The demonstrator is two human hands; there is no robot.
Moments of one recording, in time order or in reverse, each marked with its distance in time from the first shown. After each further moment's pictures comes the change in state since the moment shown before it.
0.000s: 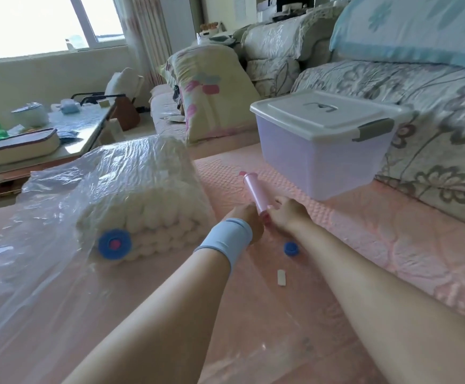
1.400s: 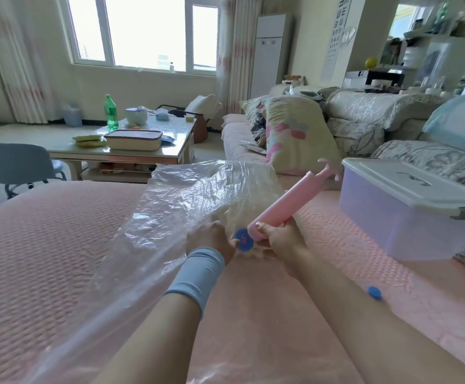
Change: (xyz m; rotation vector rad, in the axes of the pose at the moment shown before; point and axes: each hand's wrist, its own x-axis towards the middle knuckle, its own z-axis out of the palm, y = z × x) left_hand -0.163 -0.234 -0.083 -0.102 0.435 -0.391; right_hand -0.140 -0.197 0.101 0.638 -0.187 -0.146
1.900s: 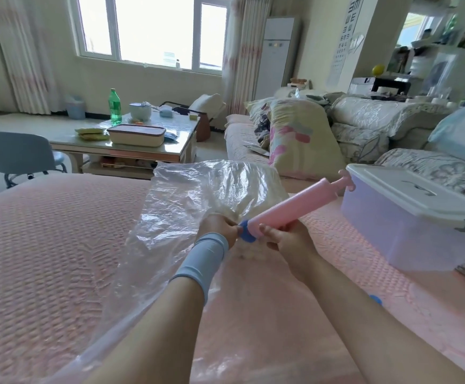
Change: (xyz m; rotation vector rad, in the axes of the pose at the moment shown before) left_hand 0.016 0.012 -0.009 -0.636 -0.145 -0.166; right_hand 0.000 0.003 -0.012 0.072 -0.092 -0.182
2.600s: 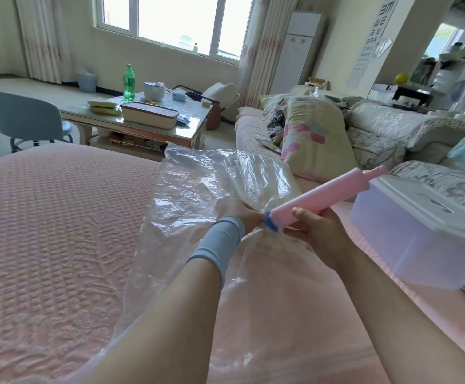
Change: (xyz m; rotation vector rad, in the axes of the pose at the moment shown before) left_hand 0.009 0.010 0.004 -0.303 -0.079 -0.044; right_hand 0.016 -0.024 -0.023 0.072 -0.081 -0.007
